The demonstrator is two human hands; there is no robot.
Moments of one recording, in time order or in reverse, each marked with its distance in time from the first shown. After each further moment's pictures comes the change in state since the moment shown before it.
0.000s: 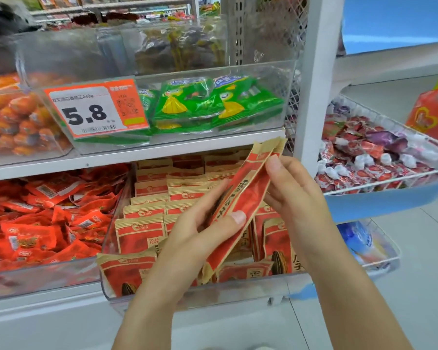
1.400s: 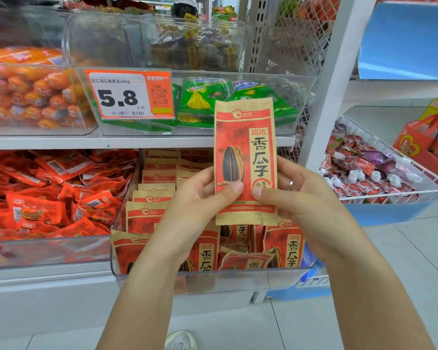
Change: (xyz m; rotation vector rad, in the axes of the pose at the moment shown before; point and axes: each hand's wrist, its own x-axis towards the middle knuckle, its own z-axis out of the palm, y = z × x) left_hand 0.009 0.013 -0.014 -0.189 0.050 0.059; right_hand -0.009 -0.038 0.006 -0.123 -0.256 0.134
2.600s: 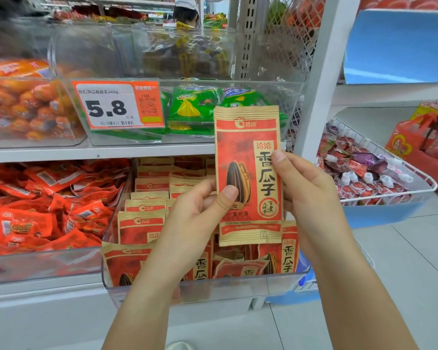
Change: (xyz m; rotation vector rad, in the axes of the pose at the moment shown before) left_hand -0.004 -0.001 0.012 0.155 0.025 0.070; right_hand 0.000 -0.009 0.009 0.154 0.303 -0.083
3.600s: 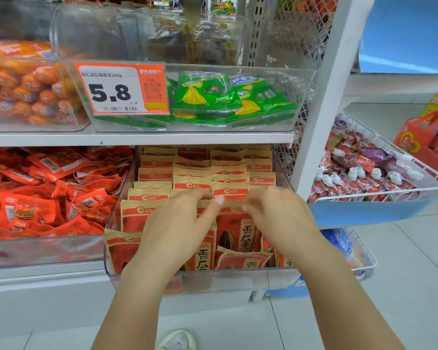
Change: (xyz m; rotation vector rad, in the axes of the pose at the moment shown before) left_hand -0.001 -0.016 -0.021 1.035 0.106 -0.184; right_hand 0.019 0.045 -0.005 -1.559 -0.248 -0.177
